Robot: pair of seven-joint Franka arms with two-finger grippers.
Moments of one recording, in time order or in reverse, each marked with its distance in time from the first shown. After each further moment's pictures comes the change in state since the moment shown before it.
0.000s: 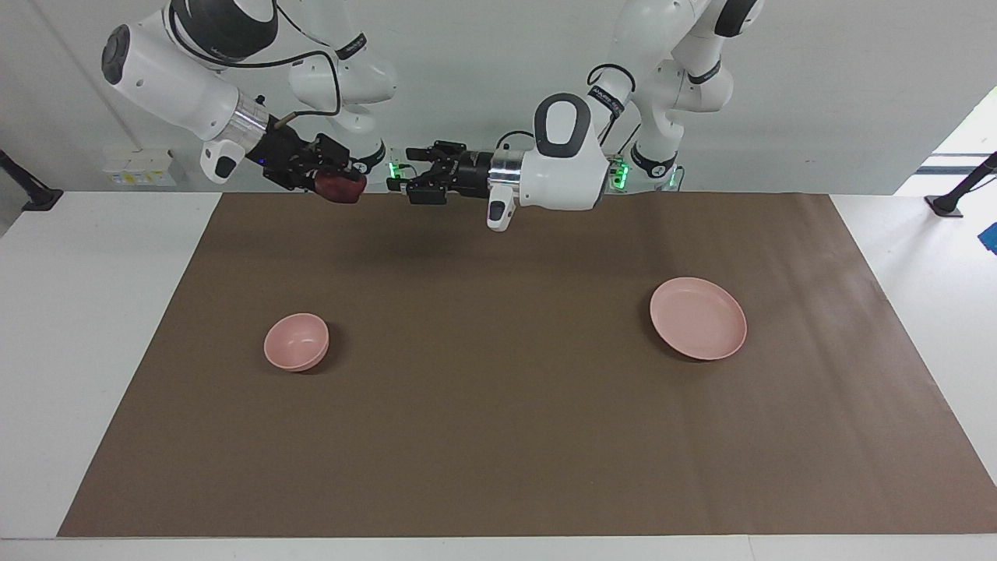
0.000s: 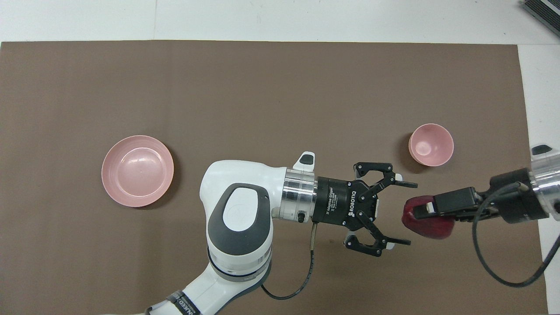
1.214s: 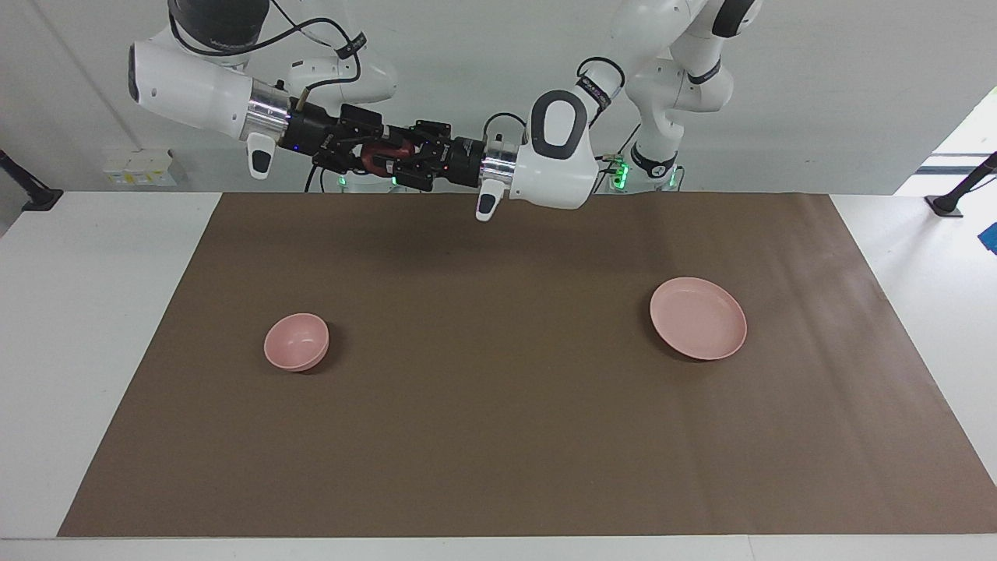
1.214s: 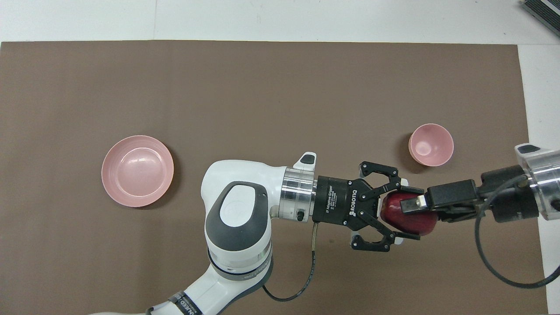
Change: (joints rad) left arm -0.029 0.001 -0.026 0.004 -0.310 -0.041 0.001; right arm 0.033 -0.031 0.006 -0.053 0.494 -0.058 0.073
